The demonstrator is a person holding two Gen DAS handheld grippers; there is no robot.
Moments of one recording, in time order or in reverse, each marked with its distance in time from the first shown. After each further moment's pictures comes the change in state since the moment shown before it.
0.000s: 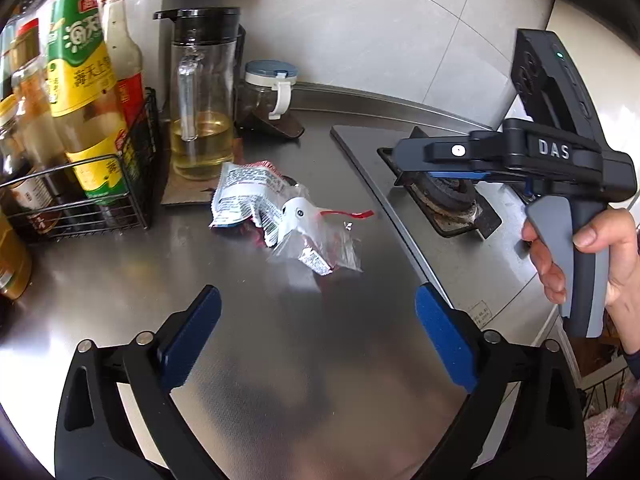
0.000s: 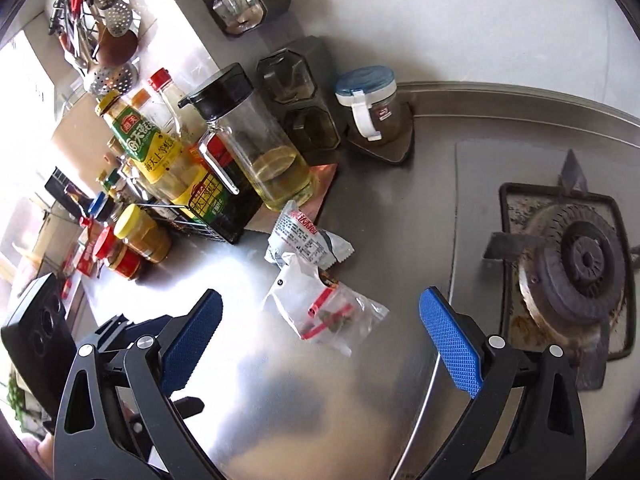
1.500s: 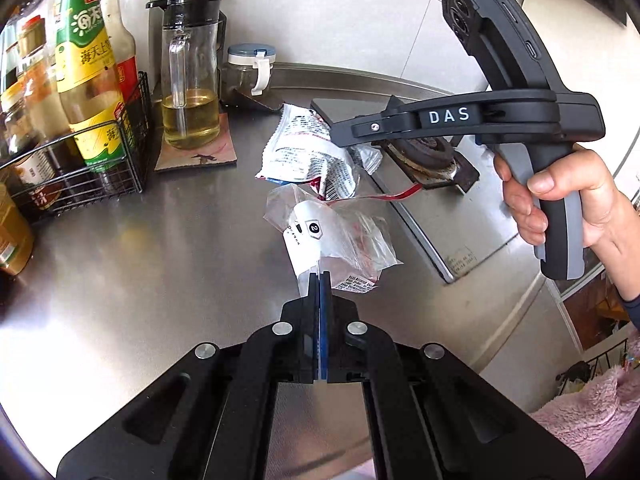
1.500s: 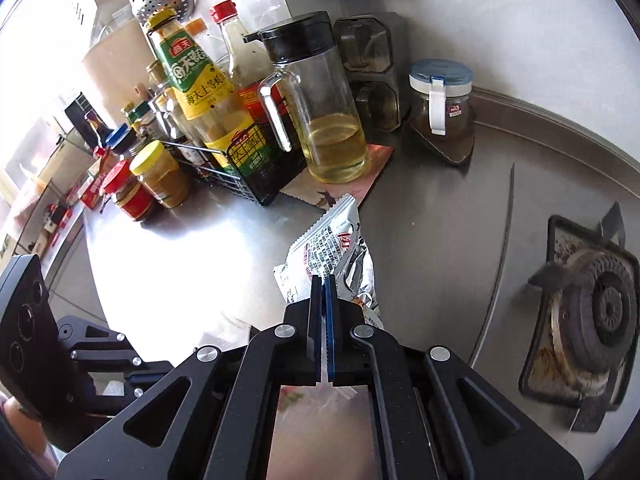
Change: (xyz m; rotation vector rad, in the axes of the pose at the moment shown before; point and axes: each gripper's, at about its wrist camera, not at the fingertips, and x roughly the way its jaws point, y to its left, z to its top) left arm -0.033 -0.020 -0.048 0.054 0.052 -0.007; right arm 0.000 0.052 -0.040 -0.198 0.037 -0.024
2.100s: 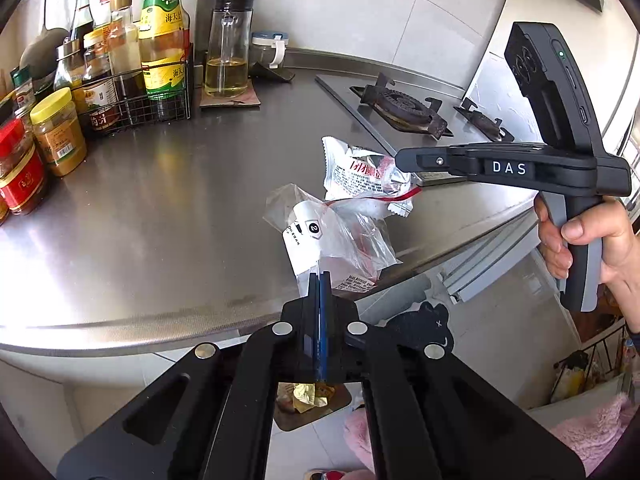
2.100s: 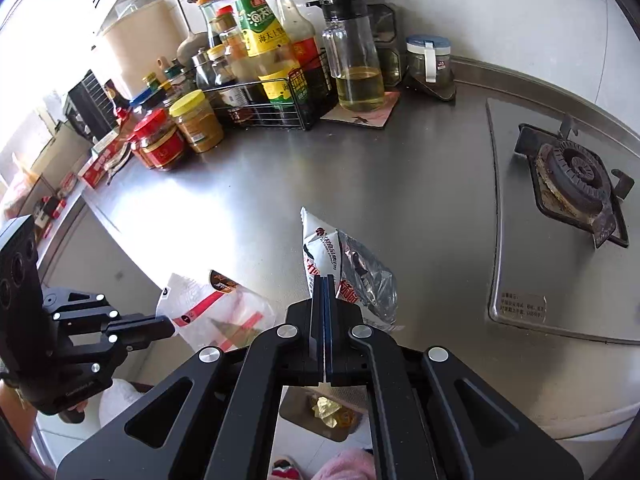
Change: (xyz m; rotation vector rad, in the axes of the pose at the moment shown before) left arm -0.089 -0.010 -0.111 -0.014 -0.004 0.016; right arm -0.049 0.090 -0.118 0.042 -0.032 -0.070
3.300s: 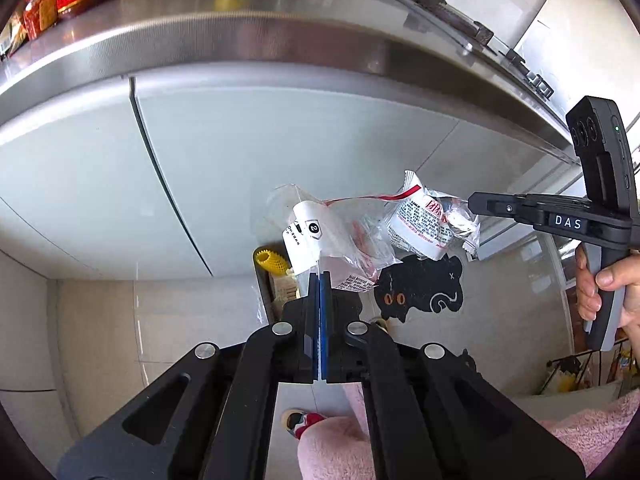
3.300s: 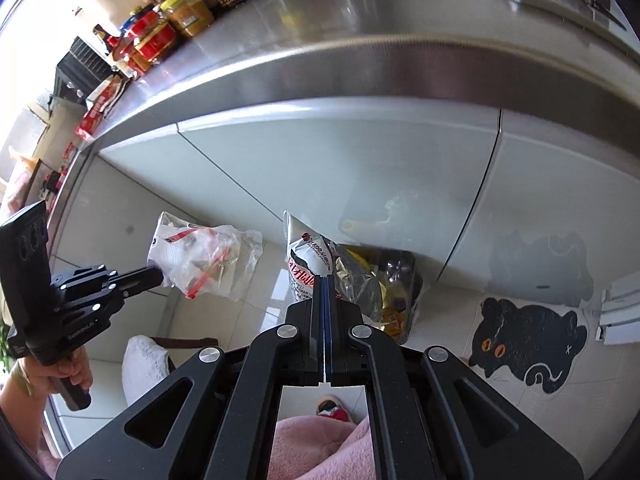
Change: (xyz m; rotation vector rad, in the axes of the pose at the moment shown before) left arm 0.038 0.023 -0.183 -0.182 0.194 0.066; right arm 0.070 0.006 -0.202 0.183 0.201 0.031
